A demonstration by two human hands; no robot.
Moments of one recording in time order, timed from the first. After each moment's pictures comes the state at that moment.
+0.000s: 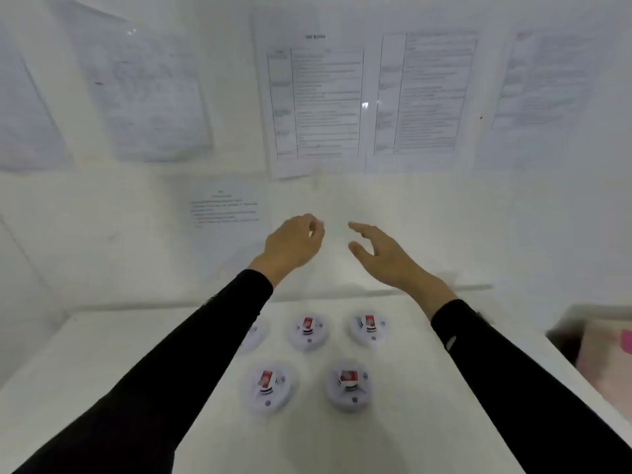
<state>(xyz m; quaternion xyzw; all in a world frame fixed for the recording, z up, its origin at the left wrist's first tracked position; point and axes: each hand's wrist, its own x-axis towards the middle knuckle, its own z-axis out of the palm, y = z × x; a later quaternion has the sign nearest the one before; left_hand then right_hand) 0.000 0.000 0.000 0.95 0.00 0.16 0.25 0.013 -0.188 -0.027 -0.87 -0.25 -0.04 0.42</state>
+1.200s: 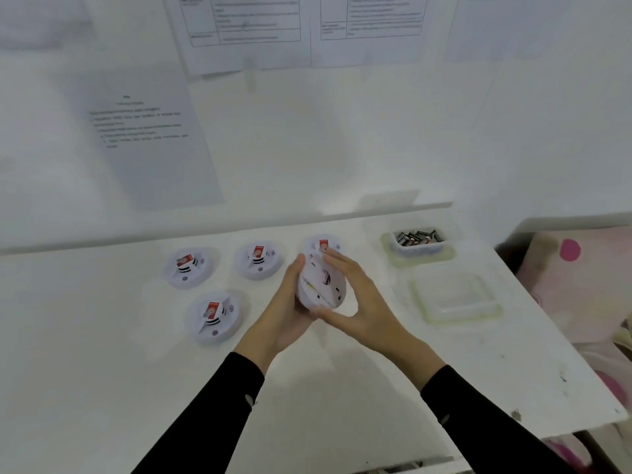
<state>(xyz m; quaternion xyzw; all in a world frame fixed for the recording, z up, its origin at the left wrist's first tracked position) -0.090 -0.096 -0.172 0.43 0.05 -0.19 0.88 -0.096 -0.255 -0.160 -0.81 -0.27 -0.04 0.51</state>
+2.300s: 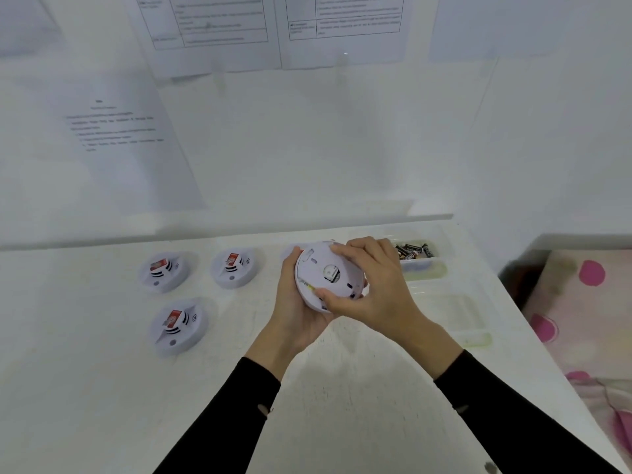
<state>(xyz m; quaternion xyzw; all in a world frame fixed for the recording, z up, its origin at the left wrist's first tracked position) -0.056 -0.188 -0.153 0.36 0.07 -0.13 0.92 -0.029 -0.328 -0.149 -0.83 -0.30 -0.25 0.40</state>
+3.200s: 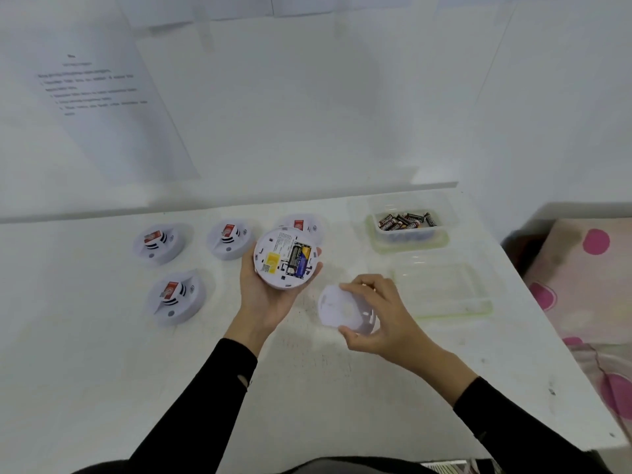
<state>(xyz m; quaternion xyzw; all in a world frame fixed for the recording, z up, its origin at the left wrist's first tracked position) -0.060 -0.148 -0.205 0.29 0.12 -0.02 0.95 -0.075 -0.366 -0.230 -0.85 -0.32 -0.04 0.41</state>
